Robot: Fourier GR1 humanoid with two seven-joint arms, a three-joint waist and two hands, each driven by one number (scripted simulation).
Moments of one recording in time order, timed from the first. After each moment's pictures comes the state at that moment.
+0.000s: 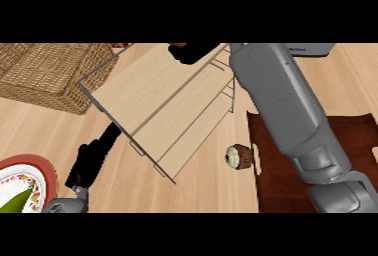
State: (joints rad) left arm -0.05 0.13 -0.04 -1.37 -0.13 -0.12 0.06; right arm -1.22 -0.07 0.00 -0.86 0.47 0.25 0.16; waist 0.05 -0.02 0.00
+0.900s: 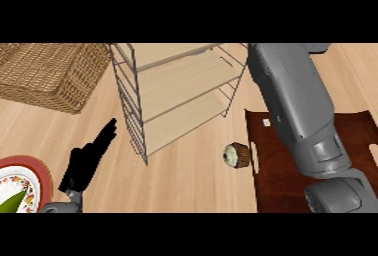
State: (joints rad) left arm -0.02 0.15 -0.02 -1.38 -0.12 -0.13 0.05; right arm -1.22 -0.06 -0.24 -0.74 0.04 -0.04 0.19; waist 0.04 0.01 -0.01
